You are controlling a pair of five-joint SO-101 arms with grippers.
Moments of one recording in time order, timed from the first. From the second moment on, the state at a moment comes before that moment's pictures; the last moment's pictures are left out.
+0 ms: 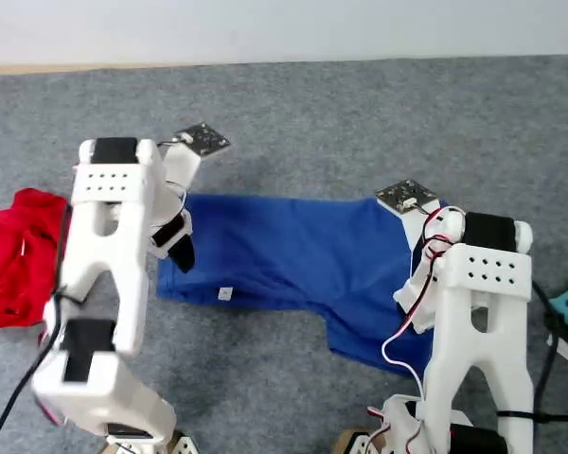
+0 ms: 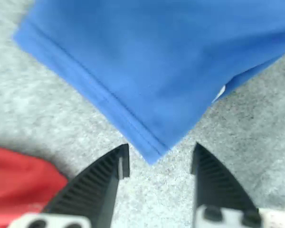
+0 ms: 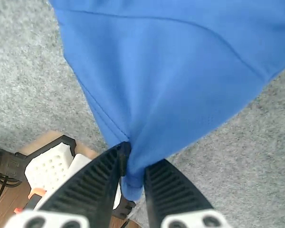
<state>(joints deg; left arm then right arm) -3.3 5.4 -1.1 98.8 -32.6 6.3 -25.7 27.9 100.0 35.9</state>
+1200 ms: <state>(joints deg) -1.8 15.6 20.8 86.2 -30.1 6.3 -25.7 27.9 100.0 35.9</state>
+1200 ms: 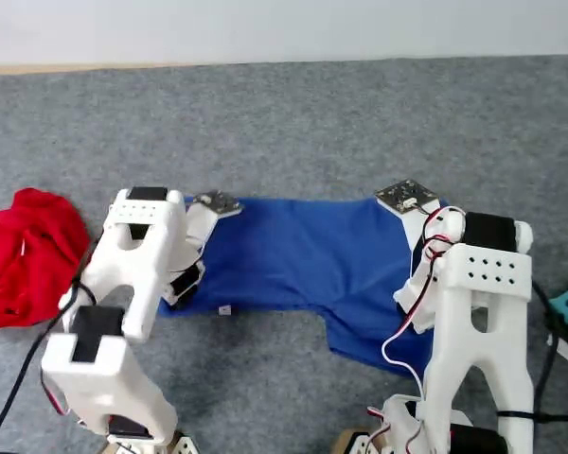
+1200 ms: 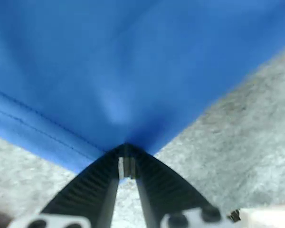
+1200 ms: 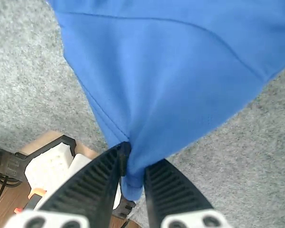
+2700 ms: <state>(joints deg) -7.4 -7.9 15.6 91.1 -24.7 -0.4 -26.1 32.3 100.5 33.5</state>
